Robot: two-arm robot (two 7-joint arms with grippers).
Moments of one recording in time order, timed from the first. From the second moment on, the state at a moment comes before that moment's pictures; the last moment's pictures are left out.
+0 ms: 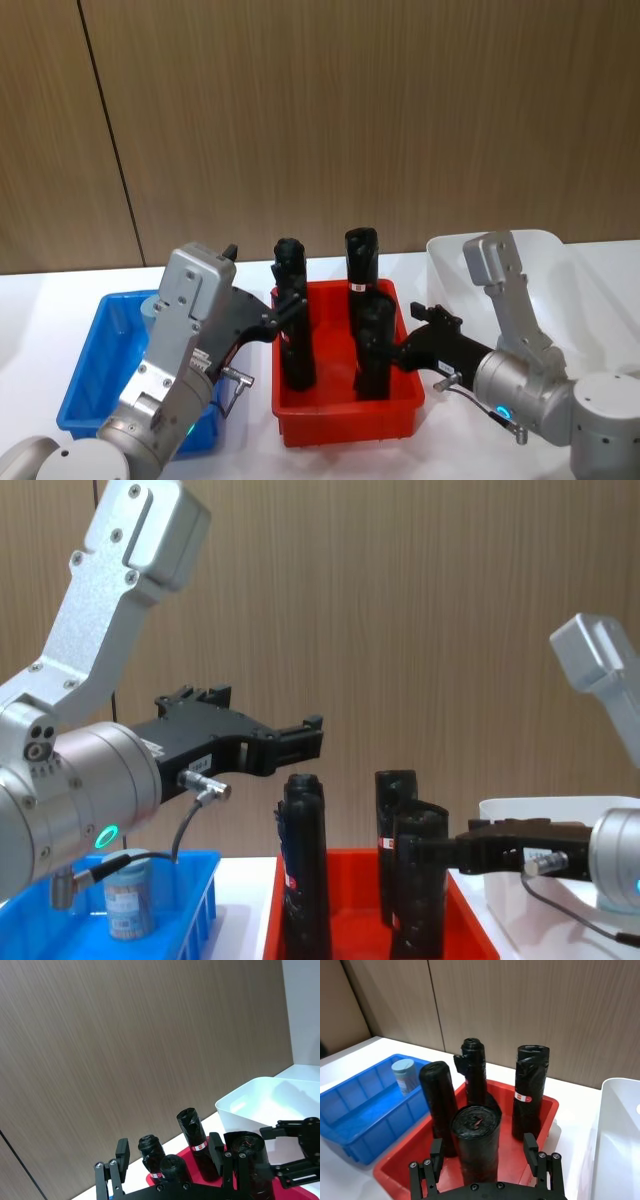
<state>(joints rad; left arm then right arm) -0.24 0.38 0.45 -1.63 -0.20 0.01 -0.01 0.31 0.17 -0.29 -1.35 0.22 0.28 0.36</state>
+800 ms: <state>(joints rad) -0.24 0.38 0.45 -1.63 -0.20 0.01 -0.01 0.40 0.13 -0.31 -1.21 0.20 0.24 0.36</state>
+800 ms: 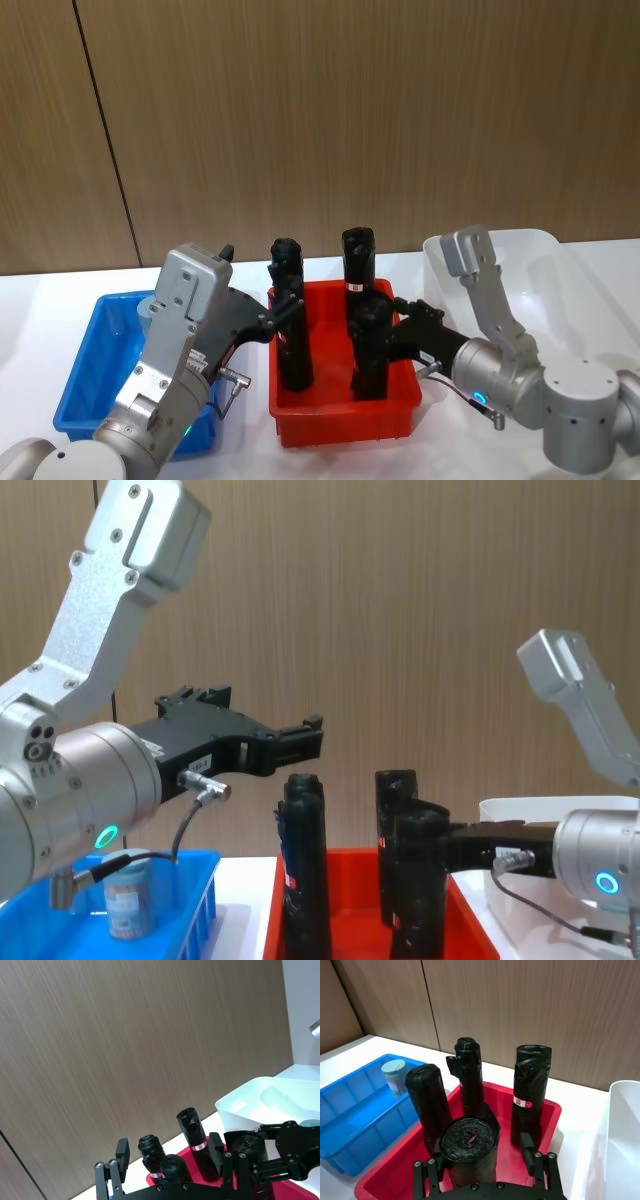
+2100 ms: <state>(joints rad) -0.24 0.38 0.45 -1.63 -0.20 0.01 -0.01 0.38 0.17 -0.26 -1.38 0.28 0.24 0.30</state>
